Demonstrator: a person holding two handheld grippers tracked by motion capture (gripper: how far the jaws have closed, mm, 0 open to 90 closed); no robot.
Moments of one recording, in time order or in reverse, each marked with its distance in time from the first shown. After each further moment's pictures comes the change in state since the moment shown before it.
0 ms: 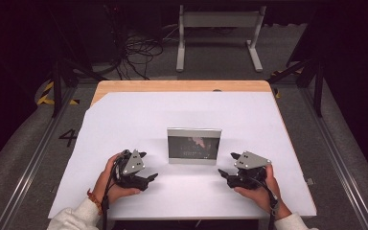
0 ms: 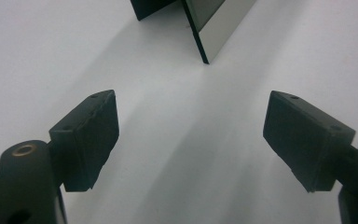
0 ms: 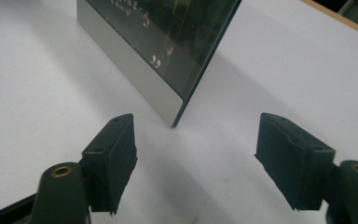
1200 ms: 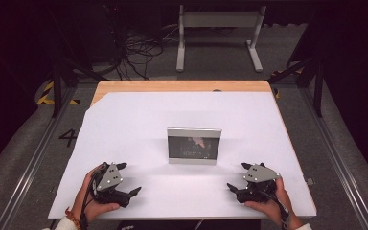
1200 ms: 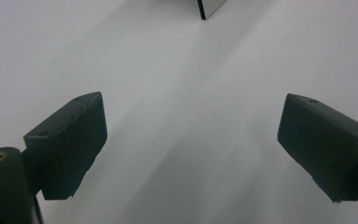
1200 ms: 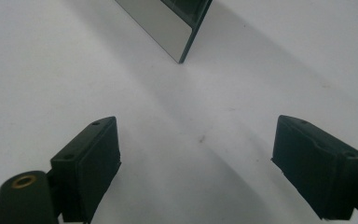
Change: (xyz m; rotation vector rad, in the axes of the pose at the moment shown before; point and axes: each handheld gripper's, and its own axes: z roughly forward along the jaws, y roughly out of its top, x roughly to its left) left arm -0.006 -0.048 -0.045 -0.053 0.013 -0.095; right arm 0.006 -0.035 -0.019 0.038 -0.005 -0.019
